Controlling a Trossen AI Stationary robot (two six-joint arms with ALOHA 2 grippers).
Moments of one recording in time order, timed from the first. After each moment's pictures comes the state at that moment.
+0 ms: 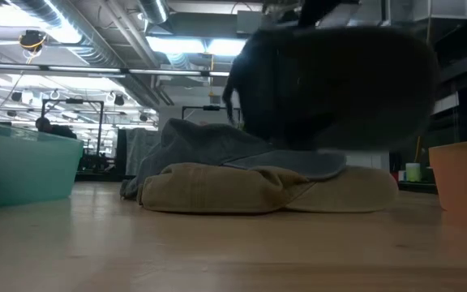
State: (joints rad) left arm -0.29 1.31 1.12 -0.36 -0.03 0.14; right arm 0.45 1.84 1.77 -1.30 0.76 0.43
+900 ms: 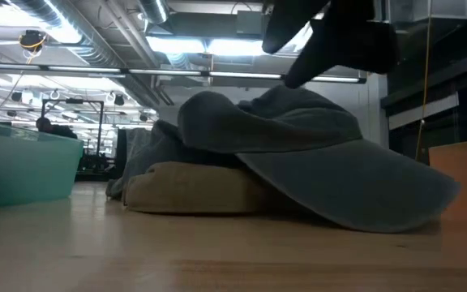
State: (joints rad) left arm -0.26 1.31 1.12 -0.36 -0.12 0.21; right arm 0.51 1.85 1.44 -0.57 0.29 1.09
